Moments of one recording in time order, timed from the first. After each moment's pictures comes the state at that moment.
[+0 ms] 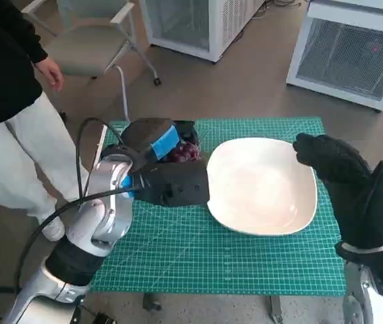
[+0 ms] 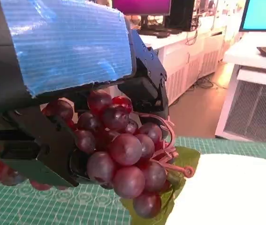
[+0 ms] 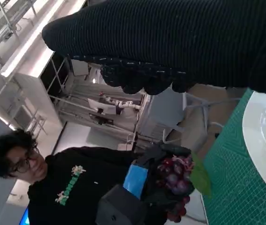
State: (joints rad) left arm -0.90 0.43 -0.43 0.25 0.70 0.37 -0.36; right arm -0.34 -0.22 -0.16 -0.09 0.33 -0.18 0.34
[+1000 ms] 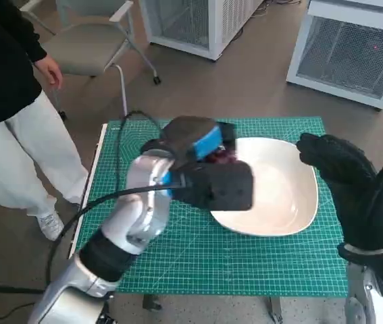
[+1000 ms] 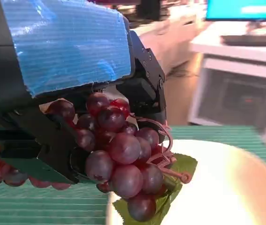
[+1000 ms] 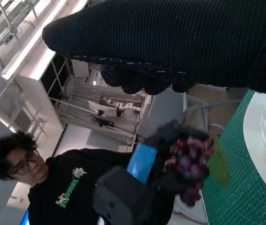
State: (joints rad) left arm -1.06 0.22 -0.49 0.36 0.73 0.38 -0.40; right arm -0.33 -0.22 -0.17 -0.11 0.33 -0.17 0.34
